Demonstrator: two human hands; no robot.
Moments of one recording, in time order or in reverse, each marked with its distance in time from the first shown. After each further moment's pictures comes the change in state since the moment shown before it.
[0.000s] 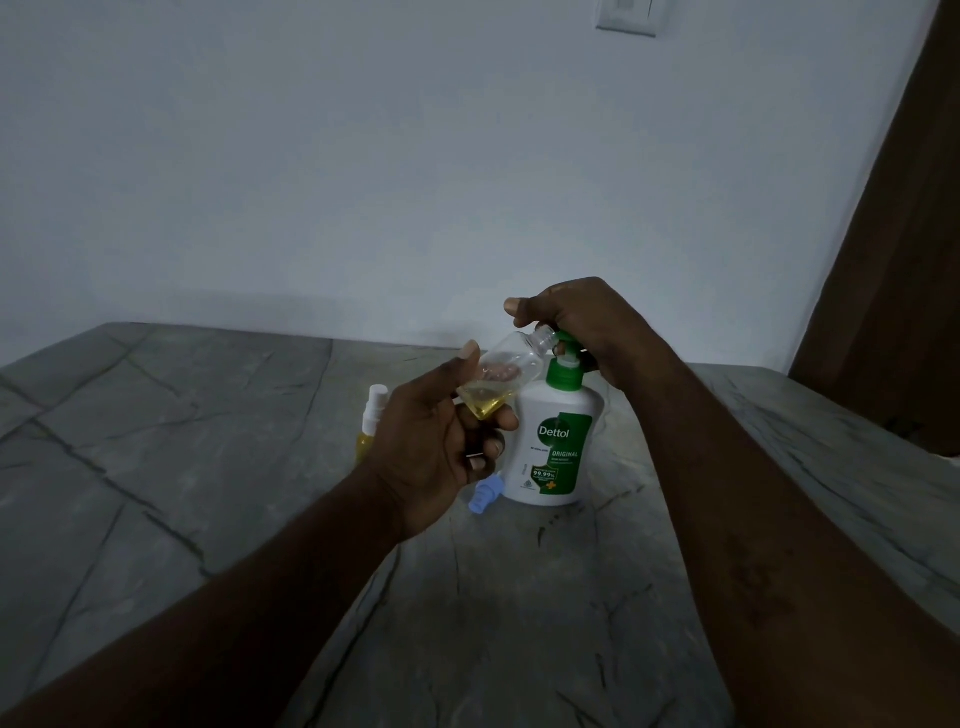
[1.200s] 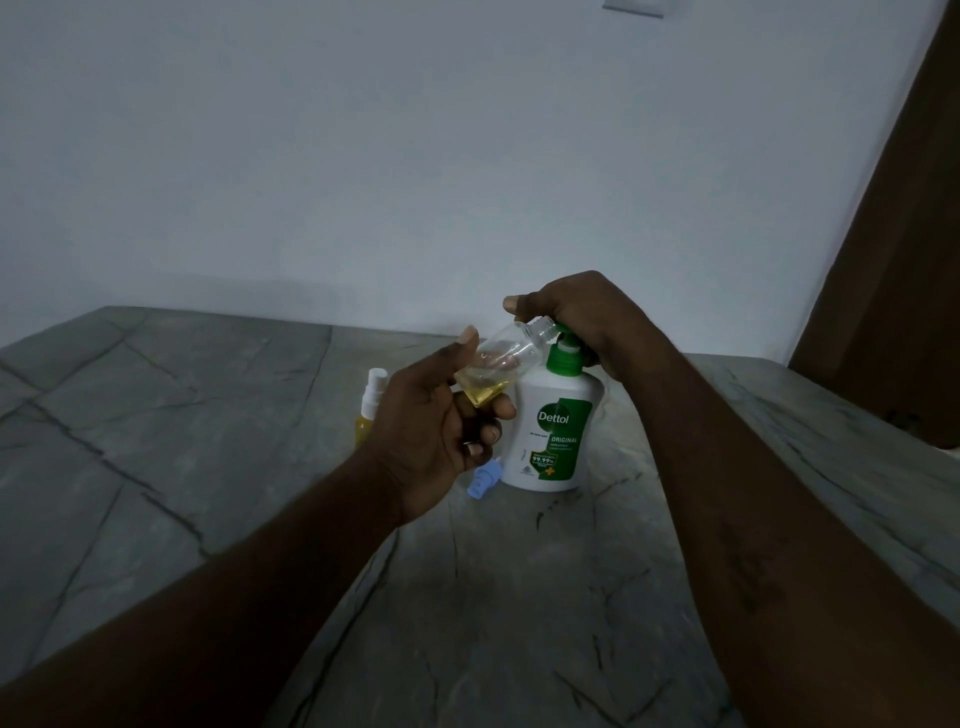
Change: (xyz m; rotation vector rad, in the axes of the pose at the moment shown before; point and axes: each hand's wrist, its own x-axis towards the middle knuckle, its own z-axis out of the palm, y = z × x) left_hand 0.002 -0.002 -0.002 0.001 0.037 -0.030; right_hand -0.002 0.003 0.004 -0.037 0.000 0.043
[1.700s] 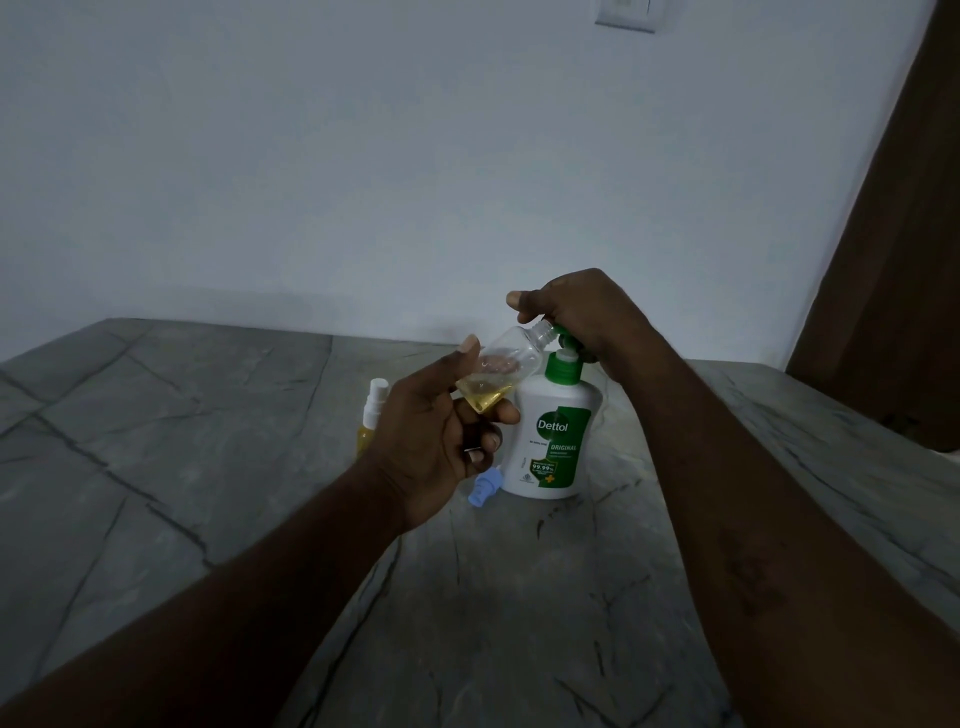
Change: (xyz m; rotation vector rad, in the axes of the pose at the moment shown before) left_hand 0.000 0.001 0.002 0.018 0.008 0.028; right_hand -0.003 -0.008 -0.006 -0.105 0.067 -0.101
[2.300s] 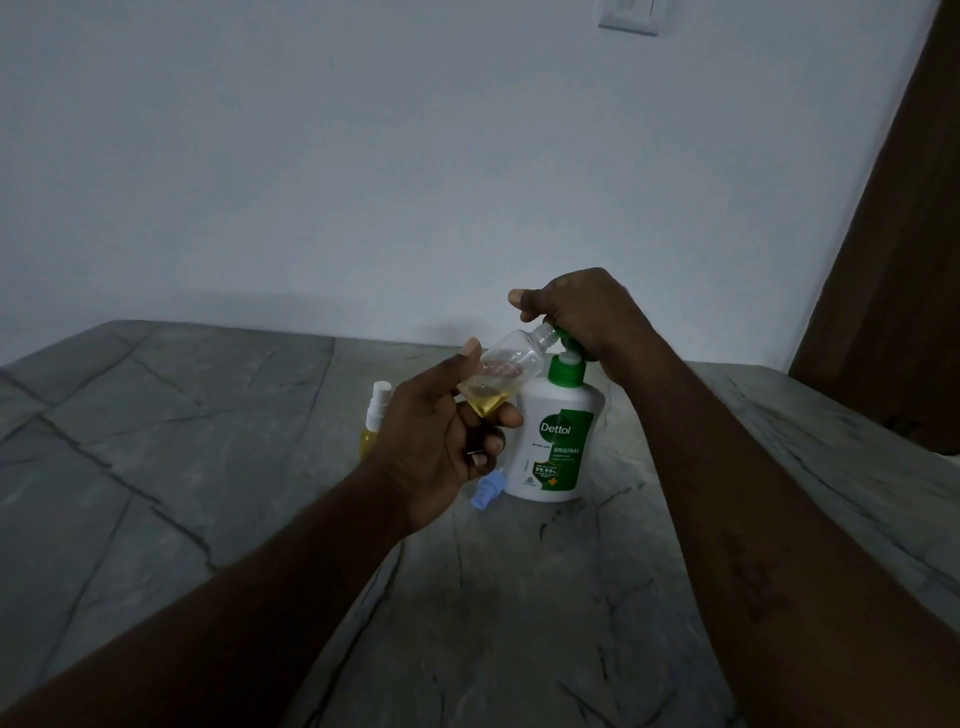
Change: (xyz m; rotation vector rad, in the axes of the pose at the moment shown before) left_hand 0.000 -0.001 -0.001 0.004 -0.010 -0.004; right_hand 0.002 -0.002 0.002 -0.049 0.022 -0.062
